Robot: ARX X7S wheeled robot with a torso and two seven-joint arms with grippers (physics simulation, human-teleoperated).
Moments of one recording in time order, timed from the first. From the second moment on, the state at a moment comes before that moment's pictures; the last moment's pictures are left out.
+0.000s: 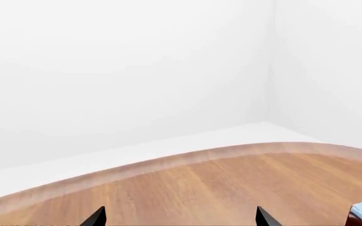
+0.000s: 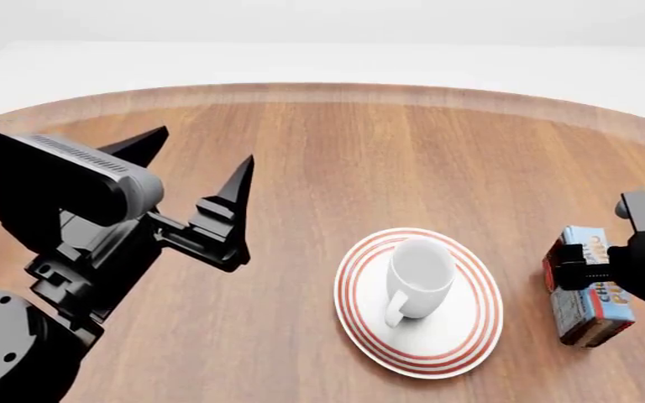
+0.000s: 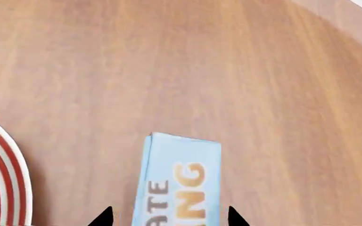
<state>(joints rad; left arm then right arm) -1.02 -1.08 0.99 0.65 -1.26 -0.12 -0.60 1.12 0.87 -1.13 0.76 1.11 0.47 0.01</state>
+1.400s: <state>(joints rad) -1.00 -1.11 0.97 0.68 -1.26 -0.10 -0.60 1.47 1.14 -1.09 0.13 1.10 0.79 0.11</state>
